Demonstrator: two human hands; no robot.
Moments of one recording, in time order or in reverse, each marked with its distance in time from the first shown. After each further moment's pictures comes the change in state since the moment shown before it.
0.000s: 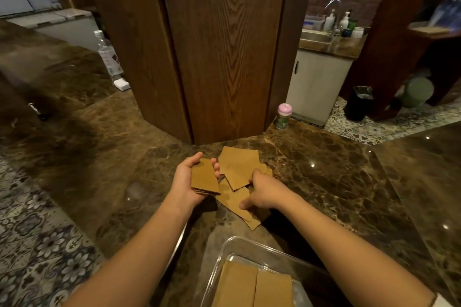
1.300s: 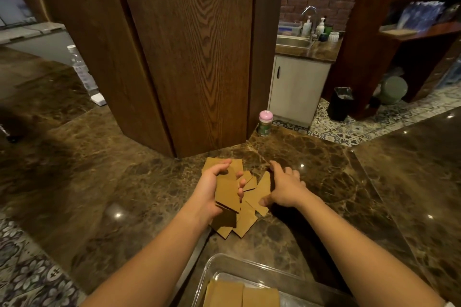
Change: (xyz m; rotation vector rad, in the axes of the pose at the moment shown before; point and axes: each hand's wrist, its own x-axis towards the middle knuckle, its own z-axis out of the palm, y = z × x) left_hand 0.012 -0.053 0.058 0.201 -0.167 -0.077; right_hand 0.011 0.085 -0.031 0.080 0.210 0.163
